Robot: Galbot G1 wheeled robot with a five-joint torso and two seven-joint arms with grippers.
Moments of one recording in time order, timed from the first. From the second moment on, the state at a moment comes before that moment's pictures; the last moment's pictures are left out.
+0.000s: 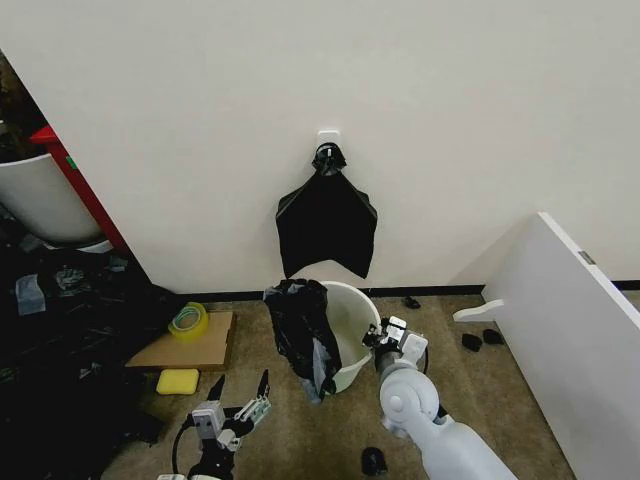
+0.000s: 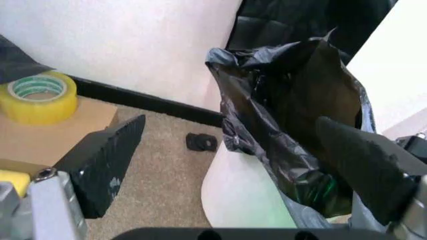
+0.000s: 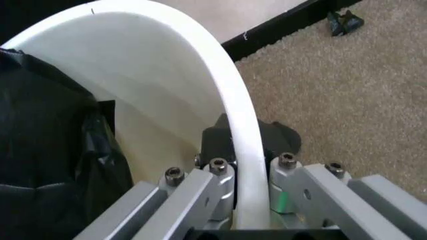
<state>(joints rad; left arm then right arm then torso) 1.83 -1.08 -0.22 -2.12 -0.50 -0.33 -0.31 -1.10 1.23 0.00 1.80 0.95 -0.23 0.73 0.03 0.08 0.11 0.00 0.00</state>
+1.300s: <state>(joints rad) 1.78 -1.05 -0.22 -2.18 -0.44 -0.23 -0.33 -1.12 1.00 0.00 2.21 0.72 -0.40 0.35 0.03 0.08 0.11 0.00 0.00</state>
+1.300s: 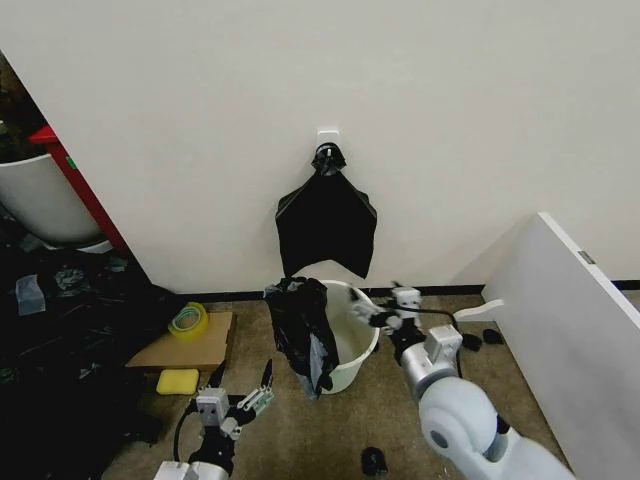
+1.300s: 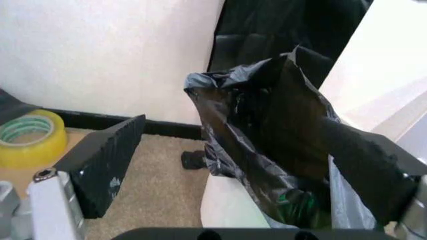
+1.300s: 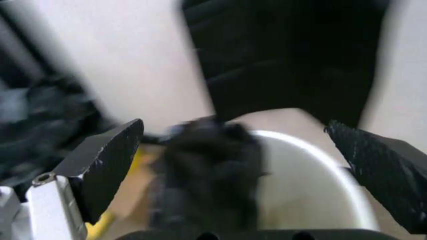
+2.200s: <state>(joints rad) 1.62 -1.04 -0.17 -2.10 -0.51 -0.13 -0.37 -0.82 1.18 -0.26 1.95 0.84 -0.58 0.49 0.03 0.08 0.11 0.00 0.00</state>
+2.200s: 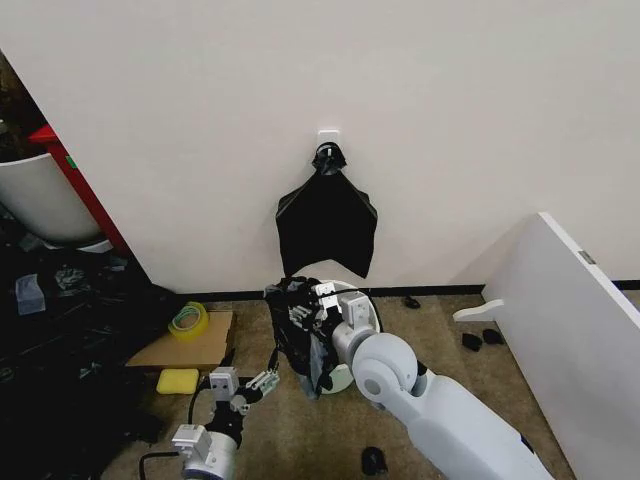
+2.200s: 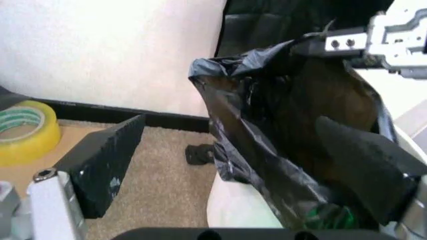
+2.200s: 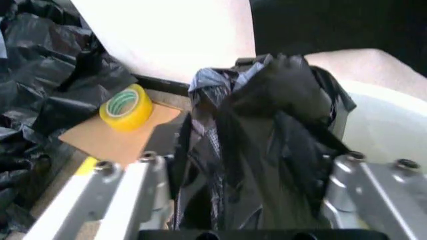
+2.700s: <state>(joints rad) 1.40 -1.02 -0.14 -2.07 -0.72 0.07 -0.42 -0.85 1.14 -0.23 1.96 0.85 -0.60 0.50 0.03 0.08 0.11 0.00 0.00</state>
